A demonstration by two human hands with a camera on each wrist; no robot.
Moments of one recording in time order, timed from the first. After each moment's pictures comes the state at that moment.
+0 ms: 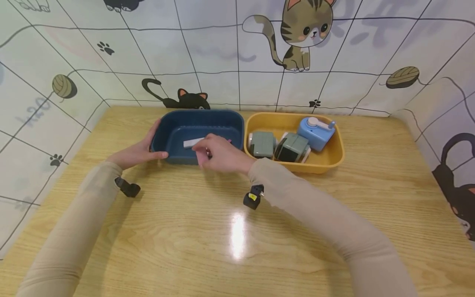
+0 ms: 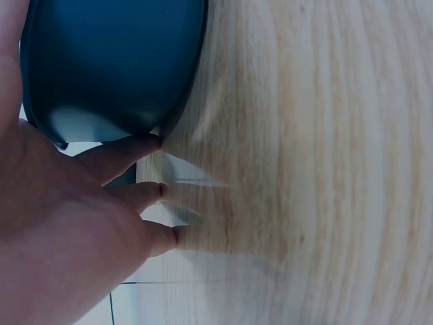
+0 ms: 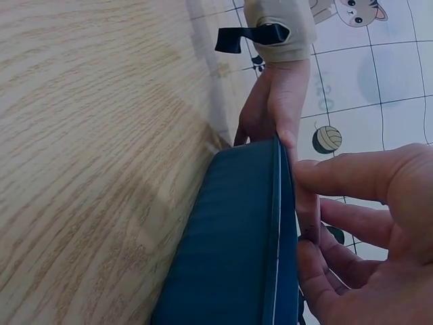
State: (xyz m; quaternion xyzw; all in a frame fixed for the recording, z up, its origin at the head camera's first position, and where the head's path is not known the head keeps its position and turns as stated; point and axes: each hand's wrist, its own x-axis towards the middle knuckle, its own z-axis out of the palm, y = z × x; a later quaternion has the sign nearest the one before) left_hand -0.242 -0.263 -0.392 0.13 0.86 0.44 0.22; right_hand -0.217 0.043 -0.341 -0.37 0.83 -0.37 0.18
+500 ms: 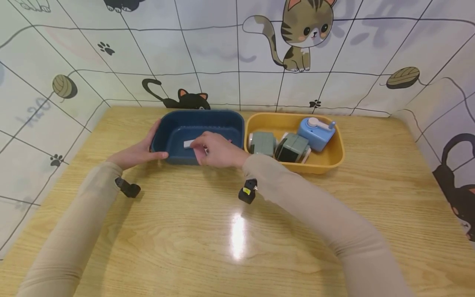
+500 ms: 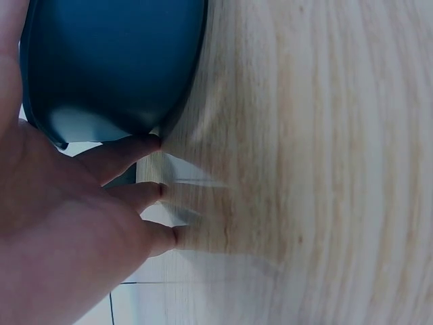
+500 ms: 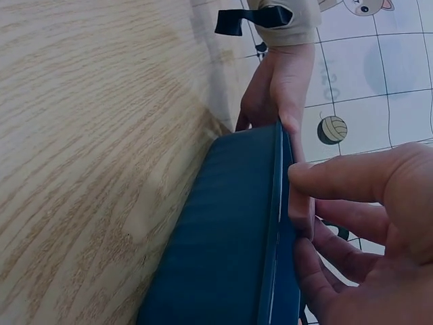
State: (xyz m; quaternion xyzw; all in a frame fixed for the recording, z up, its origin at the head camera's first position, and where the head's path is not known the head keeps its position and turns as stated) left_hand -0.240 -0.262 -0.391 0.13 0.86 0.44 0.21; right_hand -0.230 0.033 -0.342 -0.37 0.84 -0.35 0.18
